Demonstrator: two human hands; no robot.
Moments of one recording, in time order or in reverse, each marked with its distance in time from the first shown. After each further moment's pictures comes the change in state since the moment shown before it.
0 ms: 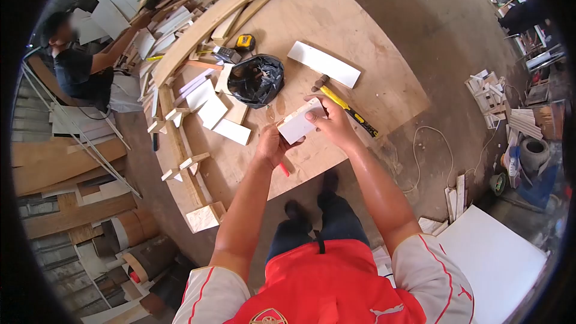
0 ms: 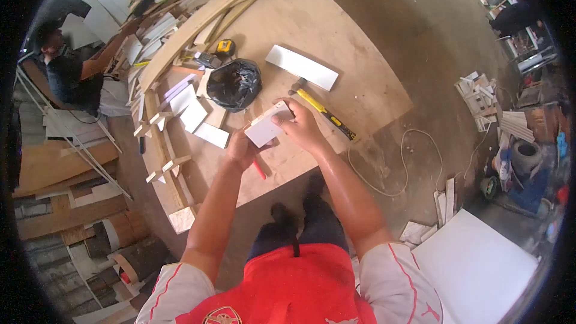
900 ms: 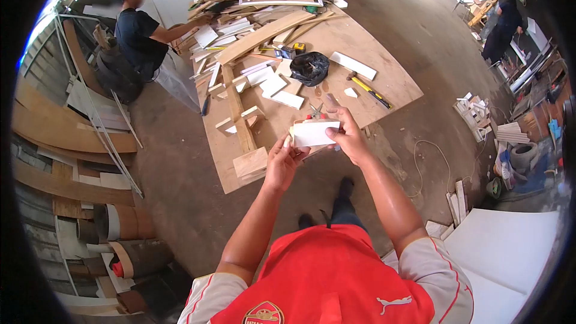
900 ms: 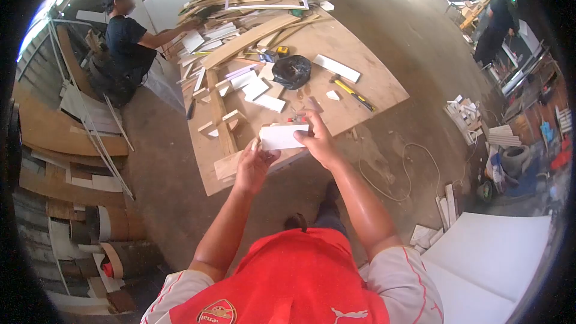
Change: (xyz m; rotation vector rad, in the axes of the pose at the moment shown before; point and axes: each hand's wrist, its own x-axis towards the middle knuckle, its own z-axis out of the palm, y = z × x) left_hand -0.369 -0.058 -0.160 -0.191 -0.288 0.499; right_hand -0.294 -0.104 0.250 0.096 0.028 -0.121
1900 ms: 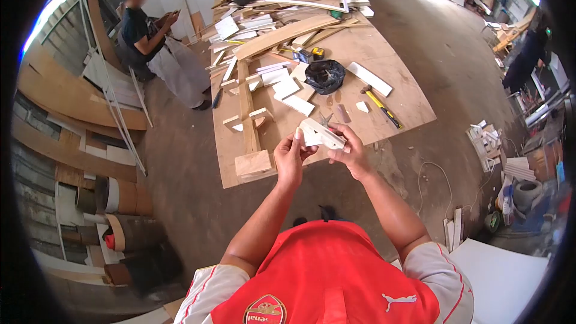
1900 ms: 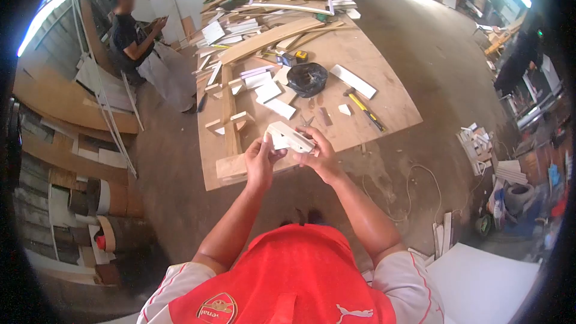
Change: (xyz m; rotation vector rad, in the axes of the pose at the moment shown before) left_hand 0.049 -0.016 0.050 0.159 0.395 0.179; right_hand 0.022 0.003 -0.034 0.154 -0.286 -0.057
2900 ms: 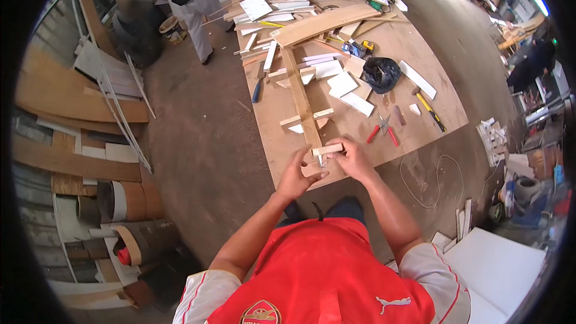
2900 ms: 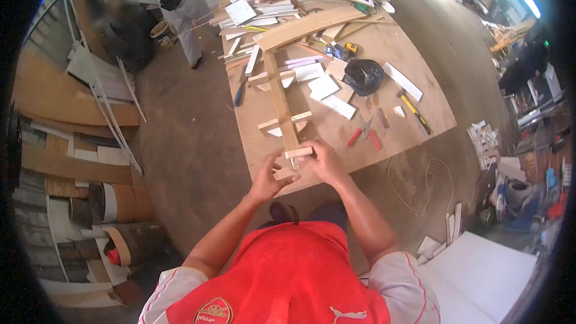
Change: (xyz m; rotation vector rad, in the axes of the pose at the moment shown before) left_hand 0.083 0.120 -0.279 0.990 -0.289 0.114; right_hand 0.150 0.147 0.213 -0.718 0.045 0.050
